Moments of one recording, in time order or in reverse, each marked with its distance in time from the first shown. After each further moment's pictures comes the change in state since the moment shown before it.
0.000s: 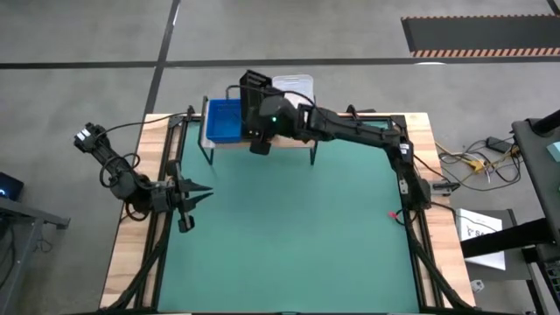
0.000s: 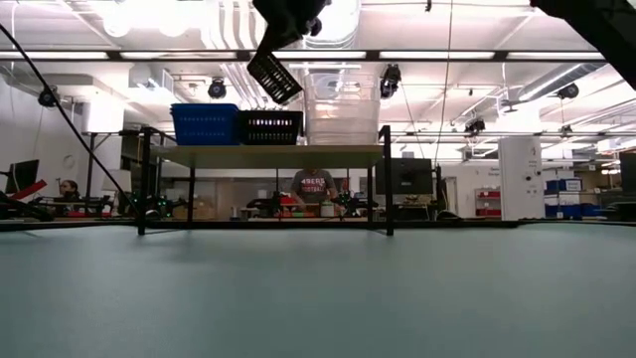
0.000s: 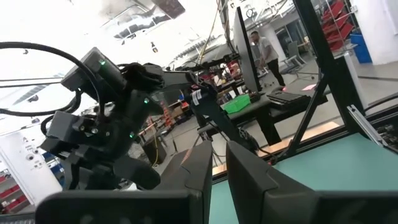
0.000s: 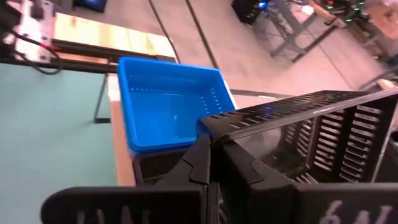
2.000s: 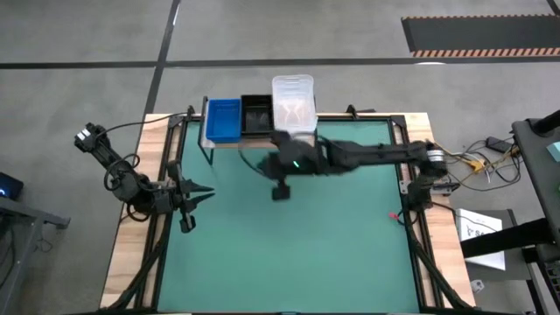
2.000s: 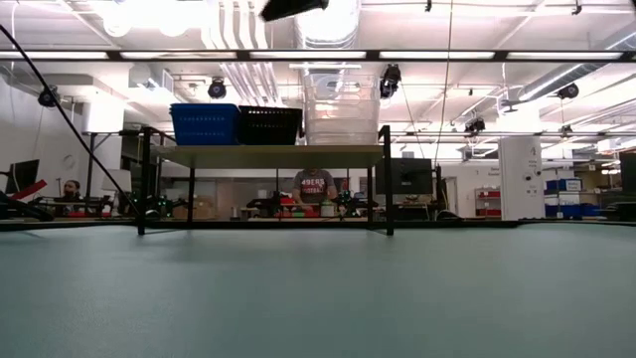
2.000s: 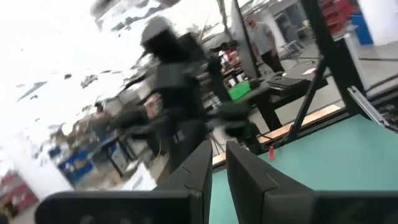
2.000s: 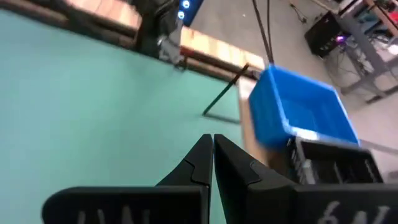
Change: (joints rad) left arm 0.000 -0.004 0.000 -0.066 -0.019 0.006; right arm 0.193 -0.259 -0.434 0.140 -0.150 0.011
